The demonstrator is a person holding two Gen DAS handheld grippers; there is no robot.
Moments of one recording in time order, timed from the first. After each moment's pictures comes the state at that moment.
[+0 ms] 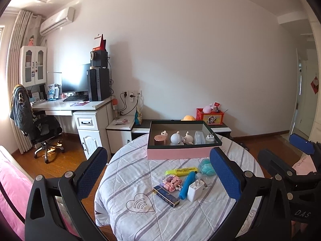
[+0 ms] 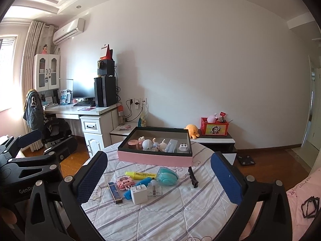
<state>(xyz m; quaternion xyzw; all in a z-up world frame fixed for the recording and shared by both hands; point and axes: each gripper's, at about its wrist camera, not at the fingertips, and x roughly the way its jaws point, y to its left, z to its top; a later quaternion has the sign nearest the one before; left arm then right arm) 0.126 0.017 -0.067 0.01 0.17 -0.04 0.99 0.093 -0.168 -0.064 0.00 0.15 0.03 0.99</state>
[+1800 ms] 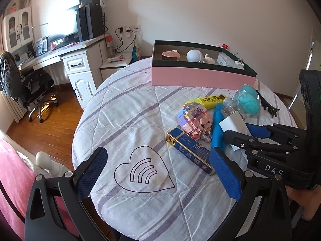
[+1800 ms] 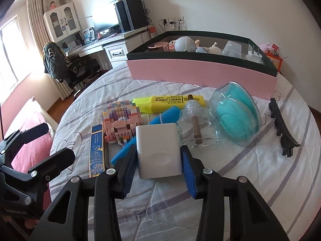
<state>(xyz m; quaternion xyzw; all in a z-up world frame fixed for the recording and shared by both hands) 0.237 0.038 -0.216 0.01 0.38 -0.04 0.92 0.265 -0.137 -0.229 0.01 0.41 0.19 0.89</state>
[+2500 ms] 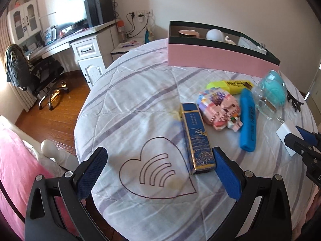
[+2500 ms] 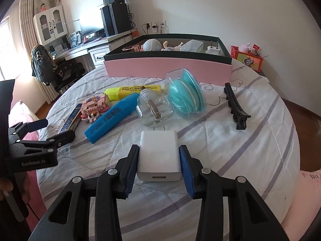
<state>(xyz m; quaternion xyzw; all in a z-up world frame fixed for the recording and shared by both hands) 0.260 0.047 -0.245 0.01 0.43 0.01 0.90 0.235 -0.186 -0.229 0.00 0.40 0.13 0.91</state>
